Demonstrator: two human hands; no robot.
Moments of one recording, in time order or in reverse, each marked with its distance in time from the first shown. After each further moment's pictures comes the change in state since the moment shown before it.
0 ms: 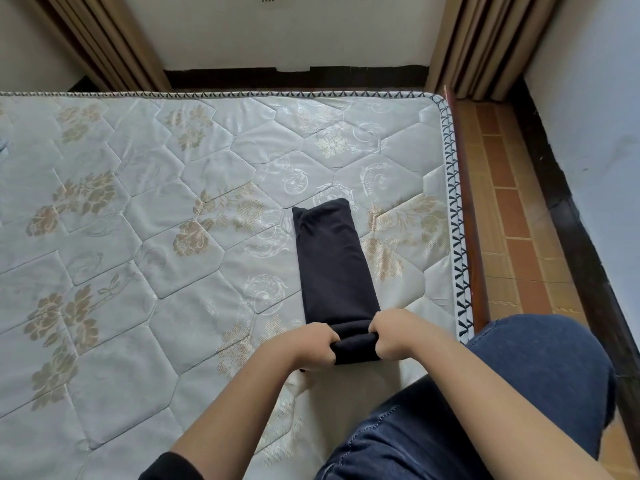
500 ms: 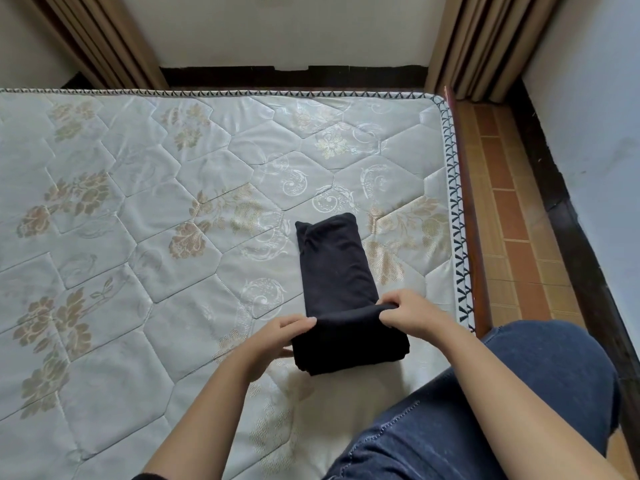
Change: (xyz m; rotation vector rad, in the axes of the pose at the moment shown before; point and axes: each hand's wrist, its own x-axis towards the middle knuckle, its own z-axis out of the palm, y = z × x) left_hand -0.010 -0.057 0.002 -1.008 0.124 0.057; right_hand 0.012 0.031 -0.005 0.872 0.227 0.041
